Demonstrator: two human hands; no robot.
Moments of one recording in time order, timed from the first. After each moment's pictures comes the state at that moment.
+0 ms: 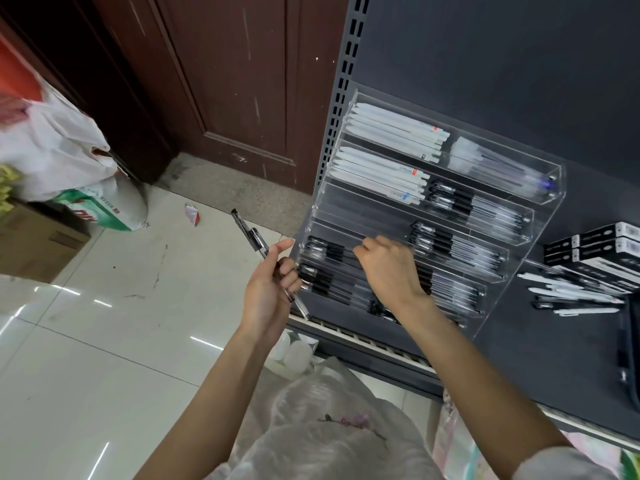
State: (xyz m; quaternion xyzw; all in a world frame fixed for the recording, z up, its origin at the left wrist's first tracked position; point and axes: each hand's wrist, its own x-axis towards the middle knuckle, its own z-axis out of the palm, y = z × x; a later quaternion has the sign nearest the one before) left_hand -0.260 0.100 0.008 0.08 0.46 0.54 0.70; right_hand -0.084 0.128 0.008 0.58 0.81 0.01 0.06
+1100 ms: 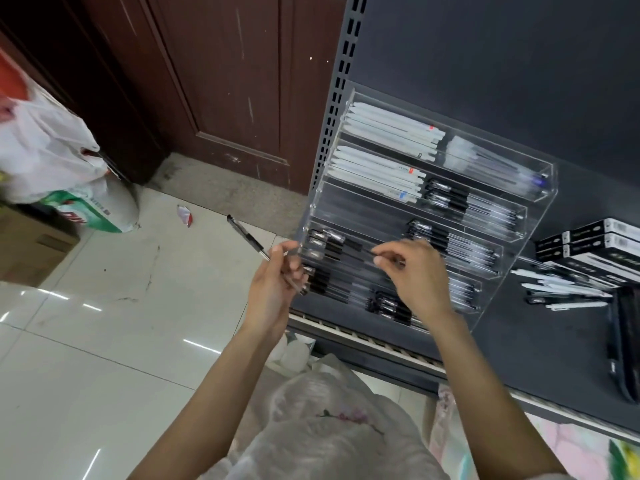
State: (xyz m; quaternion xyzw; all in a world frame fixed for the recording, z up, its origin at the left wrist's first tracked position) left_hand -0.260 0.097 0.010 0.17 0.47 0.51 0.69; right_hand -0.057 0.105 0.027 0.70 0.67 -0.18 -0.18
